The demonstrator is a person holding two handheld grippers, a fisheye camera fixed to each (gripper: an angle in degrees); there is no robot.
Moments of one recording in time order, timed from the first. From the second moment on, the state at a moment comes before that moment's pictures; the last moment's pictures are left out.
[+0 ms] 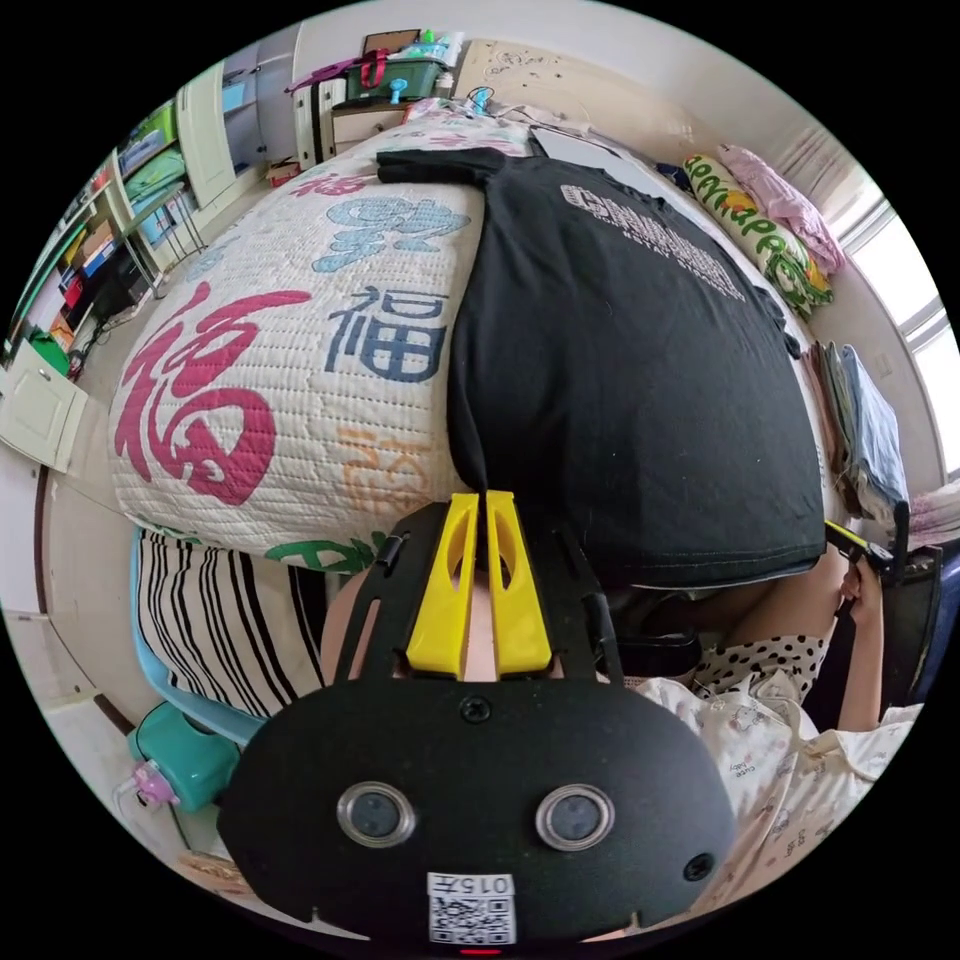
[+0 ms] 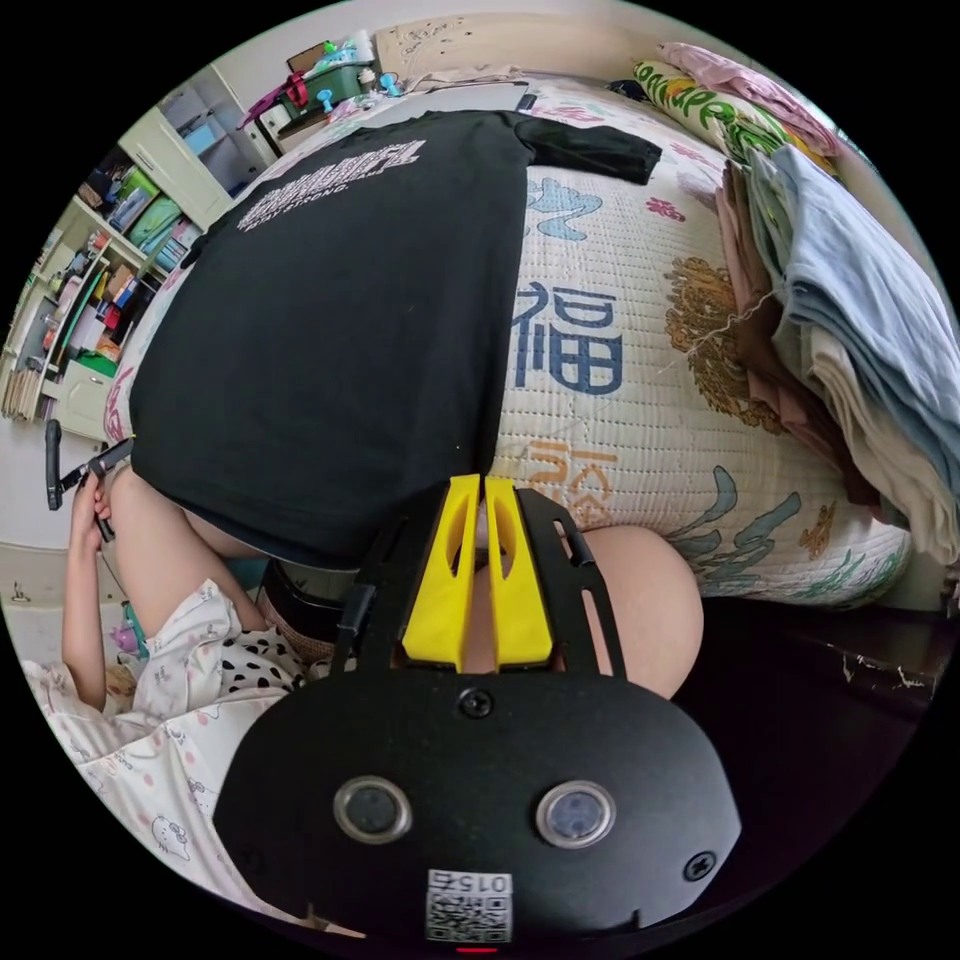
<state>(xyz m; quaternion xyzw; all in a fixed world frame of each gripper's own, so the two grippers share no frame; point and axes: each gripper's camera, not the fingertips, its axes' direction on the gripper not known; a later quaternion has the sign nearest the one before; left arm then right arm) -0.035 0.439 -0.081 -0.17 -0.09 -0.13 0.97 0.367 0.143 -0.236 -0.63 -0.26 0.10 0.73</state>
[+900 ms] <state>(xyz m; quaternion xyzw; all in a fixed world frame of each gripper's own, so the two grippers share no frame) -0.129 0.543 -0.110 -0.12 0.03 -0.20 0.97 0.443 0.119 -0.220 -0.64 -0.28 0.16 0.69</state>
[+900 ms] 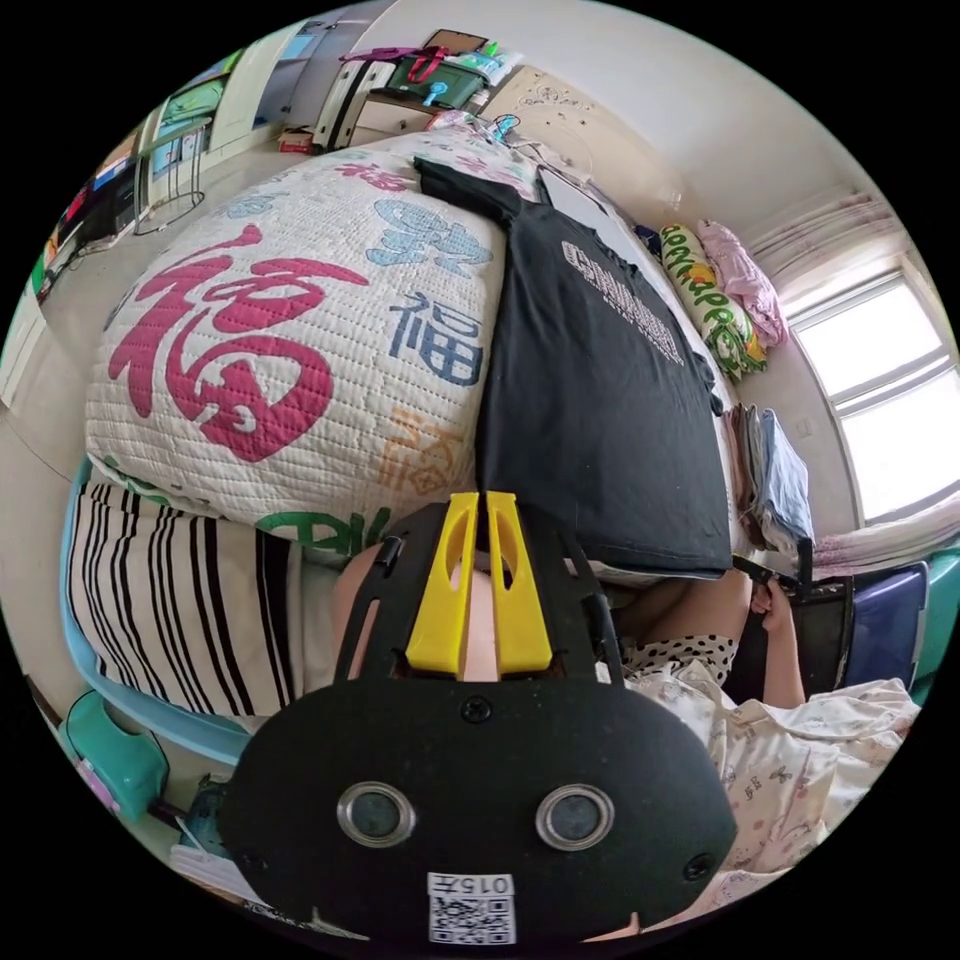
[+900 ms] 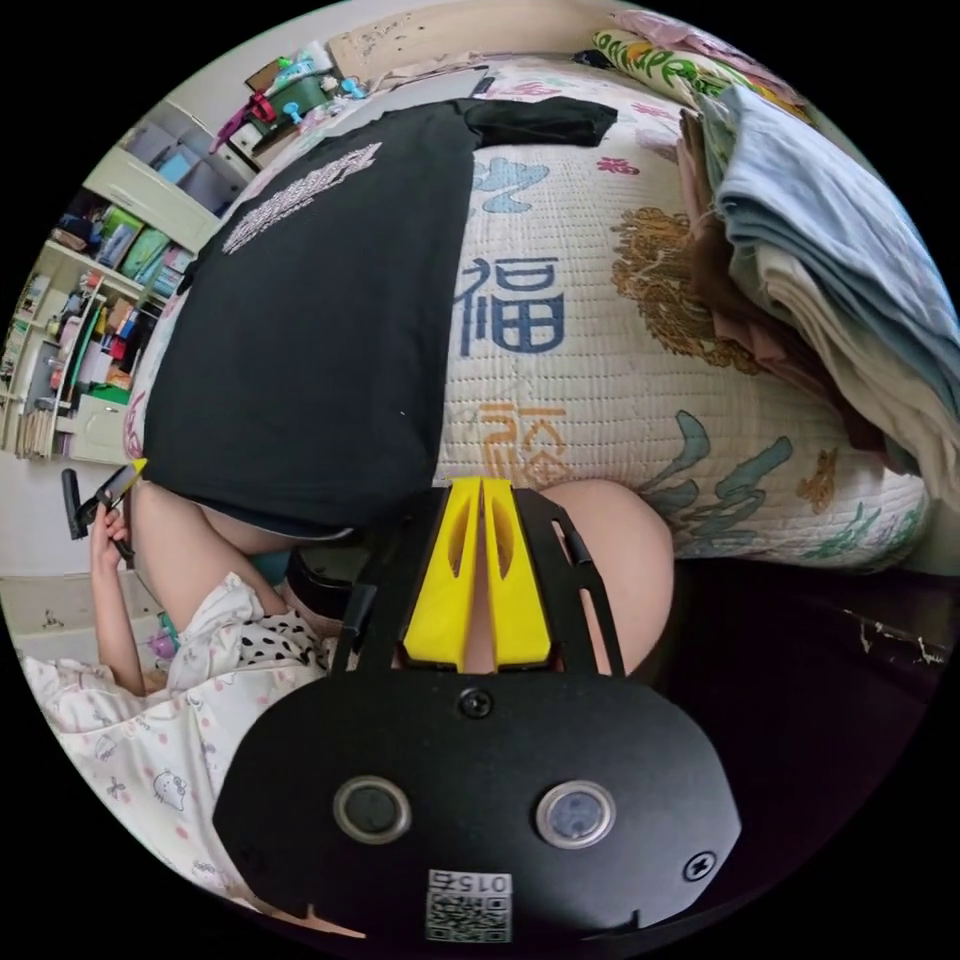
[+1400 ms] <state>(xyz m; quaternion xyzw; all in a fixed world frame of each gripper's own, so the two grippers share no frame) -0.160 0.467 -0.068 -0.04 0.04 -0.18 0.98 0.503 0.074 -0.129 -0.53 -0.32 0.29 0.73</state>
